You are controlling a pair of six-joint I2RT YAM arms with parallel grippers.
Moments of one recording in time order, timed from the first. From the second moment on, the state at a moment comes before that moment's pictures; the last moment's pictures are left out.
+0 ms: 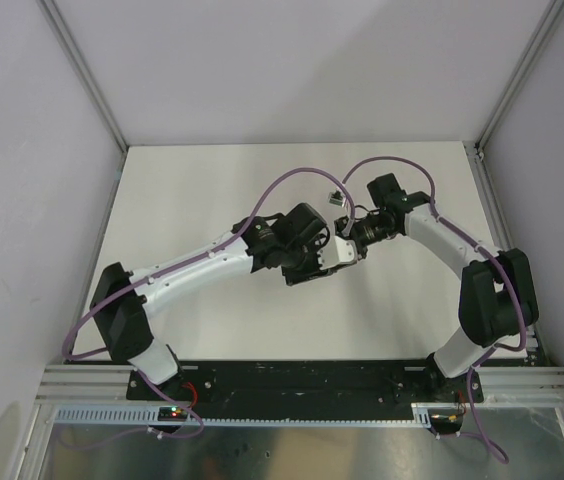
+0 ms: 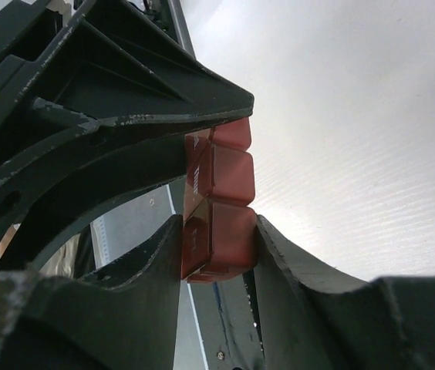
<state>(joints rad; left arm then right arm) -0.97 1.60 1.40 -0.81 0.07 0.48 0.38 1.62 1.21 -0.78 -1.11 -0.19</state>
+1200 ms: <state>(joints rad) -0.90 1.45 1.37 -0.78 0.18 0.46 0.34 1.62 1.21 -0.83 -1.12 -0.22</state>
